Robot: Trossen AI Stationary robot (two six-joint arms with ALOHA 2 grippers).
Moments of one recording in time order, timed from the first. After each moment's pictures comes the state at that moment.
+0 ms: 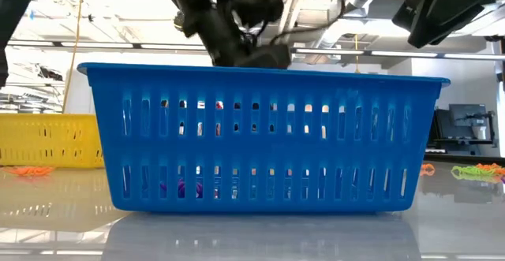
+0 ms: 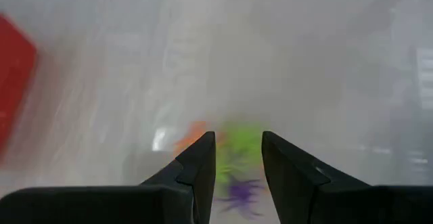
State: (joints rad) left arm 0.08 1.93 1.30 -0.28 0.01 -0.12; right arm 0.63 1.44 0.97 -0.38 0.27 0.65
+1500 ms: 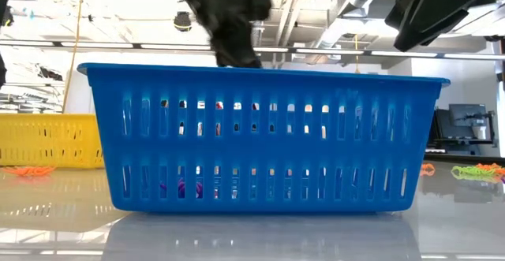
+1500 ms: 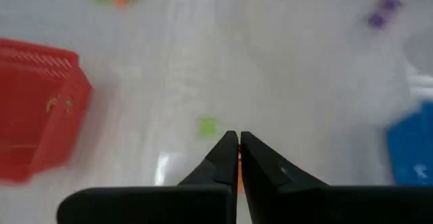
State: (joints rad) left arm 0.03 1.67 1.26 -0.41 -0.01 -0.07; right arm 0.61 1.44 0.97 -0.38 0.29 0.62
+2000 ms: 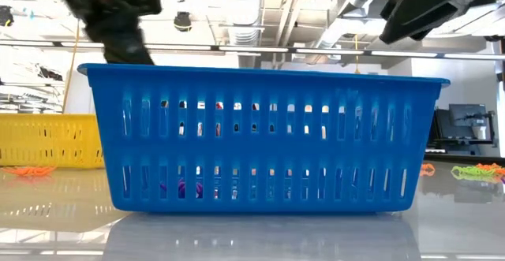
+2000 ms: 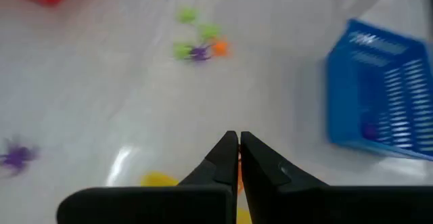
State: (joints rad) left arm -0.21 1.06 0.63 -0.25 -0.17 -0.49; right arm 0.62 1.45 0.97 -0.33 0.37 0.59
